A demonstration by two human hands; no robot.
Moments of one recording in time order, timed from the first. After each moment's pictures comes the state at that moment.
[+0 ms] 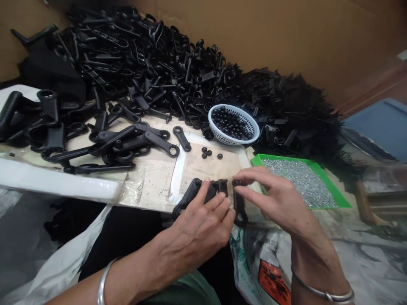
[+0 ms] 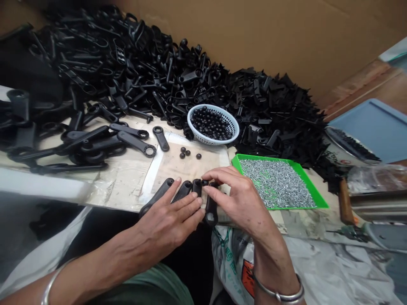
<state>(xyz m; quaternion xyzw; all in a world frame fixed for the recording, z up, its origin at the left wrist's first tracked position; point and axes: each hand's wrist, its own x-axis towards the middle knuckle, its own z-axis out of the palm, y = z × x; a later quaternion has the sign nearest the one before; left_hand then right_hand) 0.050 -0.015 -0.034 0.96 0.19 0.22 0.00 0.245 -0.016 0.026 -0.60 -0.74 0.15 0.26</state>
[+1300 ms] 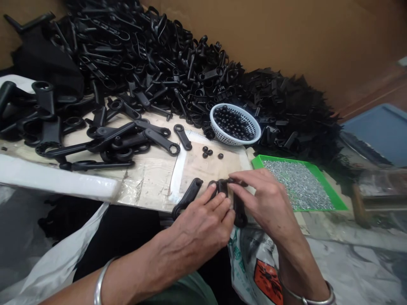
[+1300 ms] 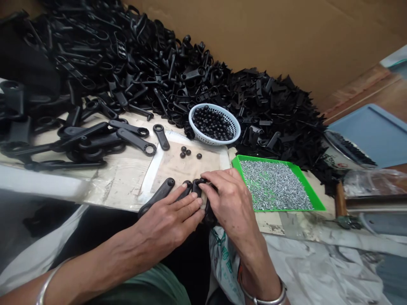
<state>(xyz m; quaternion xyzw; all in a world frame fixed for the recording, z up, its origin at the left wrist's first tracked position) 0.053 -0.012 -0.040 0.96 0.18 0.22 0.02 0.228 -0.018 0.012 -0.64 -0.74 0.02 0.21</state>
